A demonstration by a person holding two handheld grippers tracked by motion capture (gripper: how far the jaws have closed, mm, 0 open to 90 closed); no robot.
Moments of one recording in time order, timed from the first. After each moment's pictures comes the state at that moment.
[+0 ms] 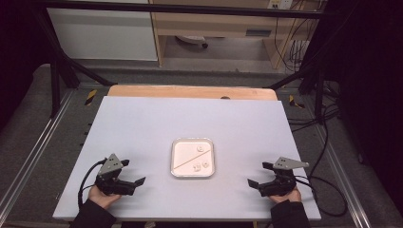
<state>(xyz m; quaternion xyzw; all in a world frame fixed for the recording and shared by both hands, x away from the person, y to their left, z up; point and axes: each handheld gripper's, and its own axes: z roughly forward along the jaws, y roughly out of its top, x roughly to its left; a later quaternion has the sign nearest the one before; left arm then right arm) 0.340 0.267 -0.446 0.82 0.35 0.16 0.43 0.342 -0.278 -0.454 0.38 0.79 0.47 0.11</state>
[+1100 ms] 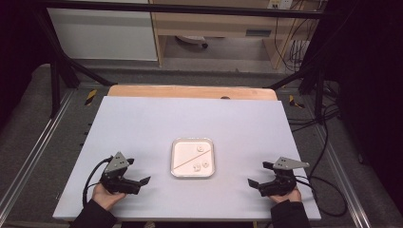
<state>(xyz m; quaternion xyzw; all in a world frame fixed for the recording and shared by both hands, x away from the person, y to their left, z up) 0.342 0.248 -0.435 0.83 0.34 0.16 0.42 0.342 -0.278 -0.454 0.38 0.79 0.47 0.12</state>
